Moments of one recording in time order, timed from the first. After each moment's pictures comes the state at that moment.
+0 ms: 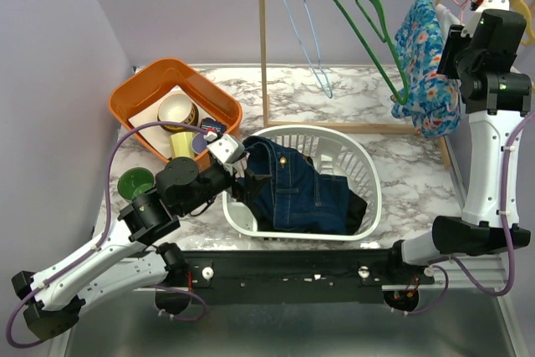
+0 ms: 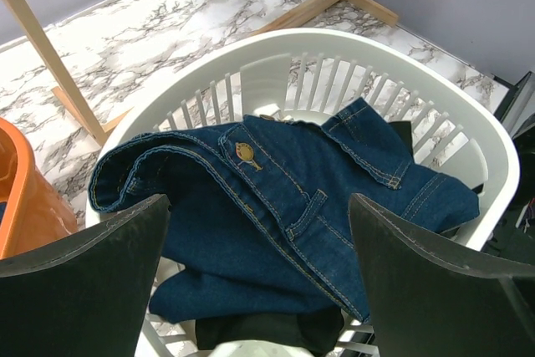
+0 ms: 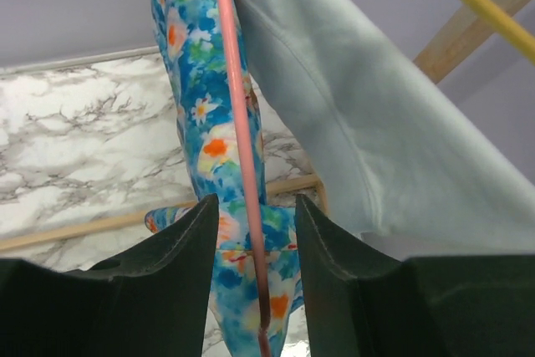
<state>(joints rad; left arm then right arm) -0.93 0.69 0.82 -0.26 -0.06 -0.11 -0.09 1.46 2.01 -0.91 0.23 -0.07</state>
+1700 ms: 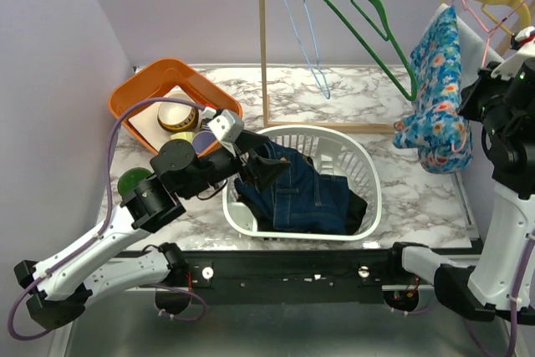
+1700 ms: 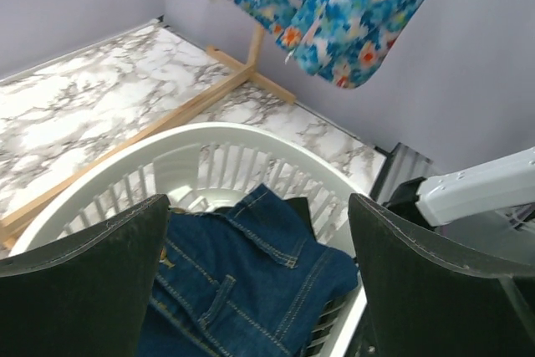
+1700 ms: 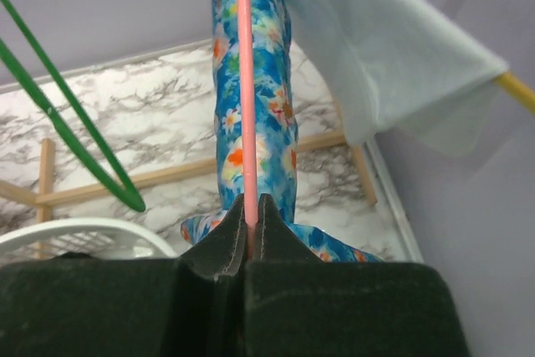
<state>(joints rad) -0.93 0.82 1.01 -0.14 0.10 -0.26 -0.09 1.16 1.98 -1.11 0.15 0.06</state>
